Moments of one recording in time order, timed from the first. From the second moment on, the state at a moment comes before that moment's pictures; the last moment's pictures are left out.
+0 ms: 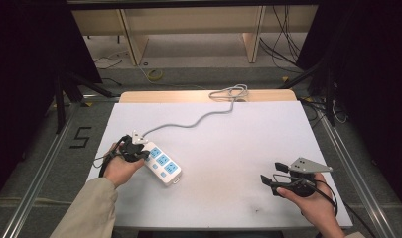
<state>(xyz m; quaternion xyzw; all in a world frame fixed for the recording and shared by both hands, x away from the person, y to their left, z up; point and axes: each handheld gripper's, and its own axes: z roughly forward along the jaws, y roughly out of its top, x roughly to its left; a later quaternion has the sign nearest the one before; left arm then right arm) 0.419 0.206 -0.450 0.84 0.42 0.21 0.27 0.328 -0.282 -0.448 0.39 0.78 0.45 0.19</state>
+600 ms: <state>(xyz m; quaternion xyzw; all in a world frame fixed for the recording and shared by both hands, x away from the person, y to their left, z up) 0.420 0.205 -0.451 0.85 0.42 0.21 0.26 0.327 -0.282 -0.448 0.39 0.78 0.45 0.18</state>
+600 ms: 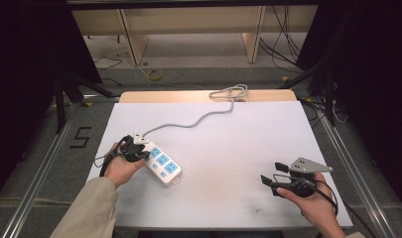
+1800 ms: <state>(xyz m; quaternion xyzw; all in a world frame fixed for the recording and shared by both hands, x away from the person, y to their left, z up) 0.425 0.198 -0.448 0.85 0.44 0.19 0.22 0.326 -0.282 -0.448 0.39 0.78 0.44 0.18</state>
